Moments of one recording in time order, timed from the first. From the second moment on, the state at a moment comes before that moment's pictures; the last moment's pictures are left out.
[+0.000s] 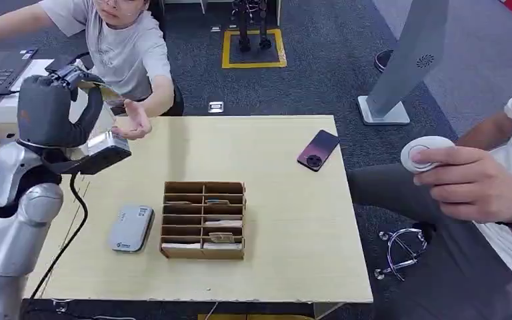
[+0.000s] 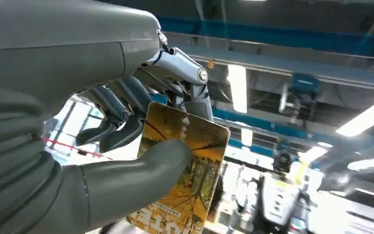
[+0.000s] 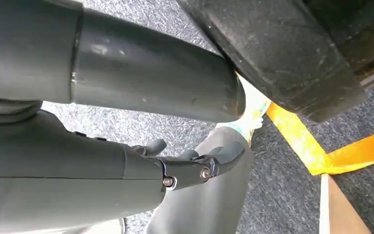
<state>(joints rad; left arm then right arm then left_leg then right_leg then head) -0.63 0.38 -0.34 -1.58 -0.92 0.24 -0.14 -0.03 -0.02 0.72 -0.15 0.28 -0.28 -0.10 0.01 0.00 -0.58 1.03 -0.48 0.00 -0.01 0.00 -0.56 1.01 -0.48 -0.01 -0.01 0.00</state>
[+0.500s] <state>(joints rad) -0.95 0.31 -0.33 -1.02 -1.22 0.41 0.04 -0.05 -0.01 0.74 -0.16 0.31 -0.25 -0.06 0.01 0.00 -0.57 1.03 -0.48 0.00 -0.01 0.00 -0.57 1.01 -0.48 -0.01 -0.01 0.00</state>
